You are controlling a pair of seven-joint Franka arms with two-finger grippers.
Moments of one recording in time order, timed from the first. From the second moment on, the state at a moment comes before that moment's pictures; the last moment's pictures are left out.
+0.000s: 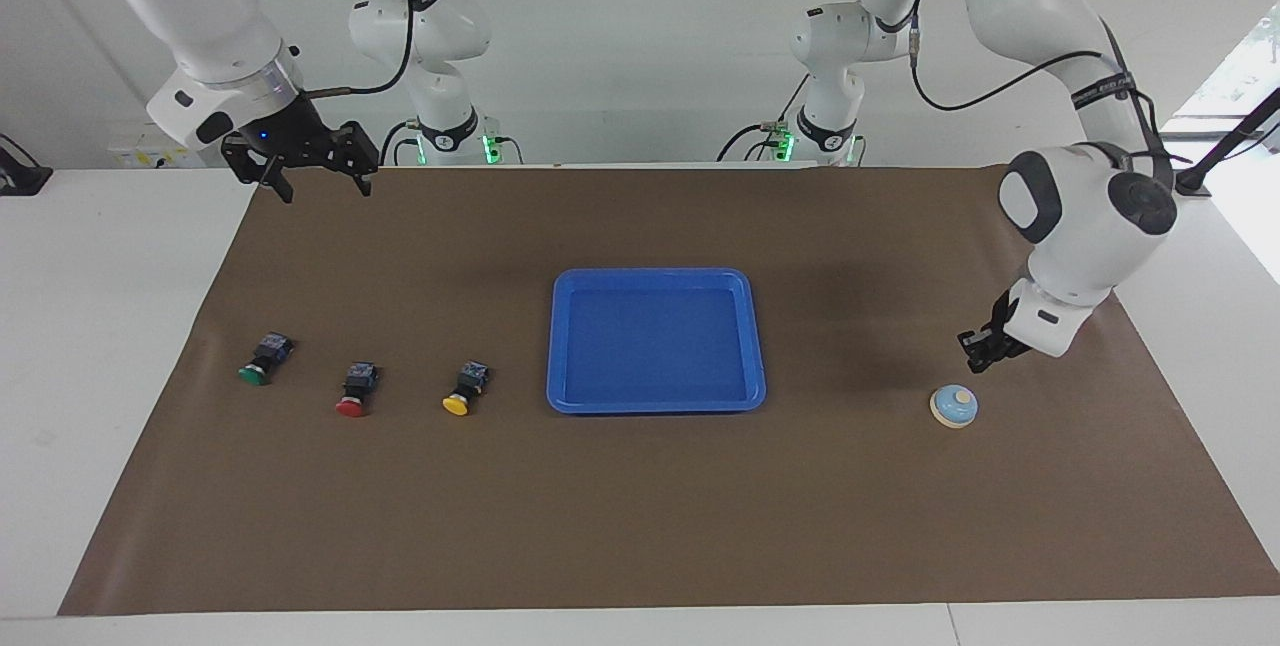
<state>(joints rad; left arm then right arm) 0.04 0.26 -0.03 -1.71 -0.02 1.98 -0.05 -0.01 -0.02 0.01 -1.61 0.00 1.49 -0.08</state>
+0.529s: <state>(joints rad) 0.03 0.01 -0.03 -1.71 -0.02 1.71 -0.05 -0.01 -0.02 0.01 -1.61 0.00 1.49 -0.08</state>
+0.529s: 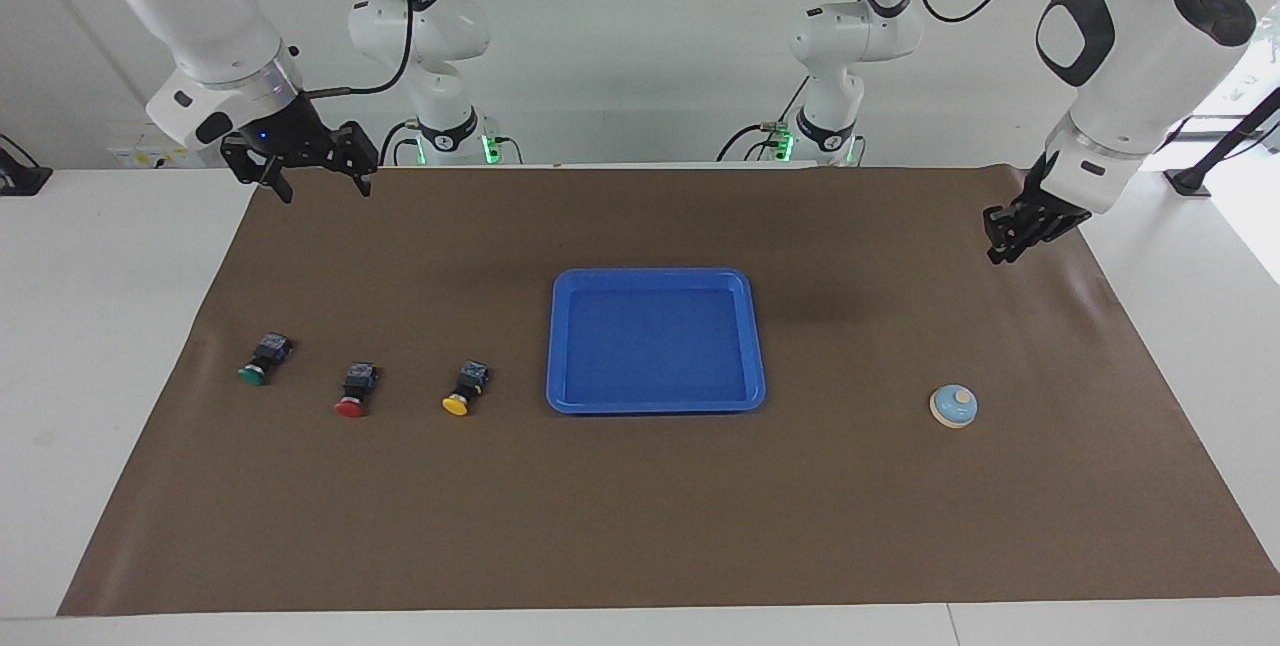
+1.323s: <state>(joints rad) 0.00 -0.02 -0.05 -1.71 -0.02 1.67 -0.05 -0.01 -0.02 0.01 -1.61 0.00 1.49 -0.08</state>
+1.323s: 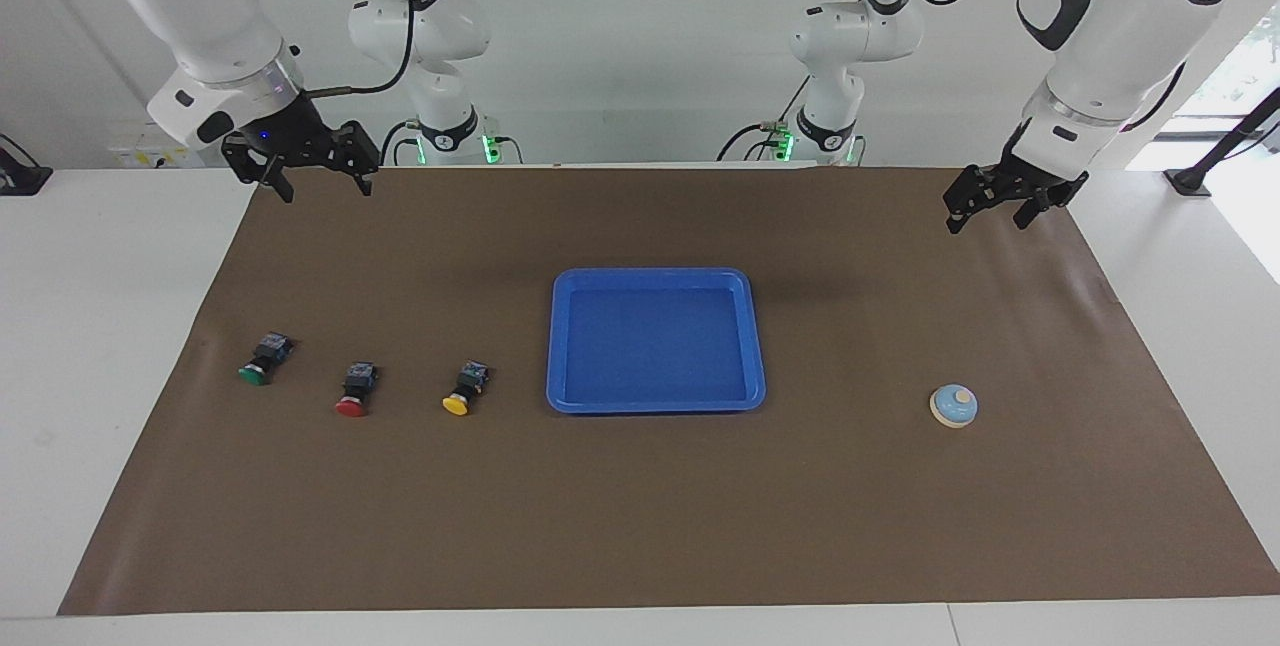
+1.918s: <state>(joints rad) 0.00 -0.02 -0.05 -1.71 -0.02 1.63 -0.05 0.00 -0.02 0.02 -1.61 0.00 1.49 -0.08</state>
